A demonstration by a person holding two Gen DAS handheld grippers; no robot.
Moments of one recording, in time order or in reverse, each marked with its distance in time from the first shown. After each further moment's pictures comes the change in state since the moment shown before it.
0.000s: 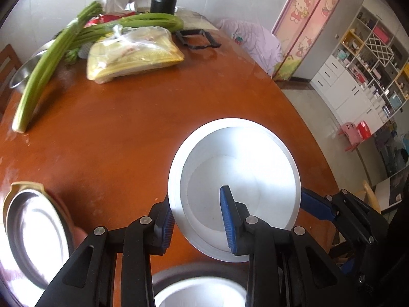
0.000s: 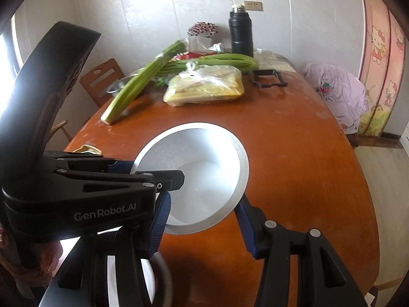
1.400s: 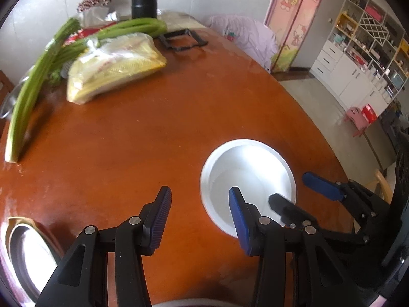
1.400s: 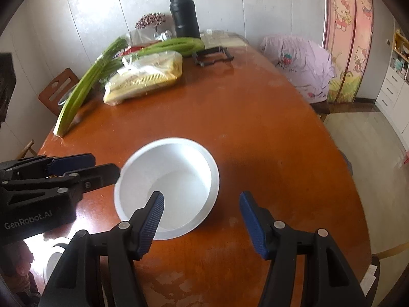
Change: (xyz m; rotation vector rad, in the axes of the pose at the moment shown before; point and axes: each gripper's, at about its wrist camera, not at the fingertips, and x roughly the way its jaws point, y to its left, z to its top) left arm 0.046 -0.031 0.026 0.108 0.014 0.042; right arm 0.030 -0.083 -0.007 0.186 0.082 -0.144
